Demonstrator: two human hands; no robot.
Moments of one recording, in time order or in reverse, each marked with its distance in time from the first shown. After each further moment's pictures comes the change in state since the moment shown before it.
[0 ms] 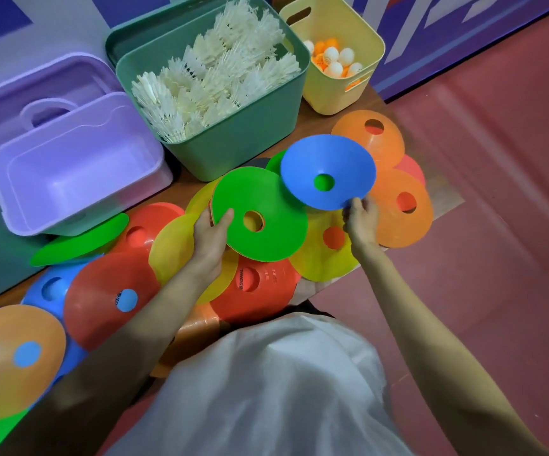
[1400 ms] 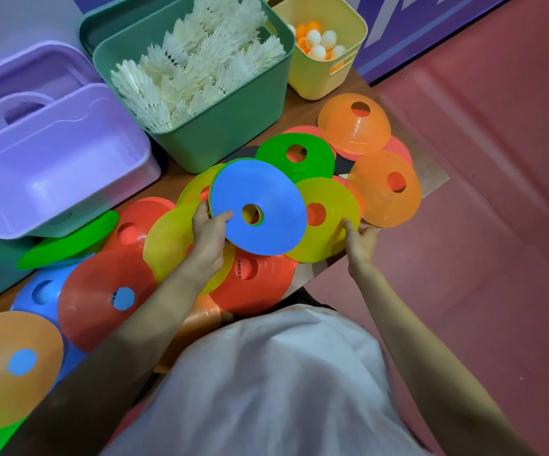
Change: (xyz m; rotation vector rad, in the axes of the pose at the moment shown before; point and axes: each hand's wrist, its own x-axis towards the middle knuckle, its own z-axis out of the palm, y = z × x) left_hand -0.004 -0.001 0.000 -0.051 -0.022 -0.068; right_hand -0.039 0.062 -0.017 0.002 0.242 0.251
